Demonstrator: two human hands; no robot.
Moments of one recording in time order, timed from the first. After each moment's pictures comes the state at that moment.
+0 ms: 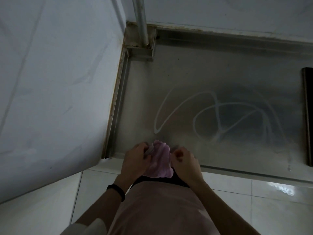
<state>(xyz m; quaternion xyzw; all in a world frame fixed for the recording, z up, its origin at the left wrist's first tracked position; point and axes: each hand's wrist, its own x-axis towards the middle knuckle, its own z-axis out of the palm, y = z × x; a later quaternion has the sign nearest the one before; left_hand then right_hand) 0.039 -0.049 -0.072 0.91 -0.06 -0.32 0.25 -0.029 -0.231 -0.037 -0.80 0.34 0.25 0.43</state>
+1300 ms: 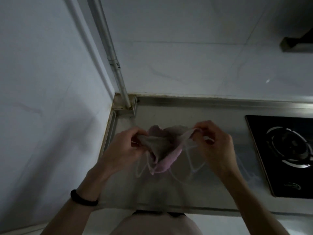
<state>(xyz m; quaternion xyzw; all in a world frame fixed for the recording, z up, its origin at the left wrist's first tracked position) 0.138 -0.139 0.161 0.85 -0.22 -0.19 0.44 0.023 -0.381 0.160 -0.82 0.18 -0.21 0.51</state>
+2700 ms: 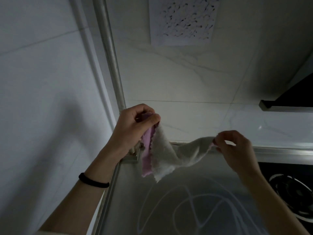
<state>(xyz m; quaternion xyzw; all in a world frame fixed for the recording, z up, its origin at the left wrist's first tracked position) 0.222 -0.187 0.311 0.72 -0.30 -0.03 0.62 0.087 -0.455 0.242 -0.78 0.26 -0.28 0.50</state>
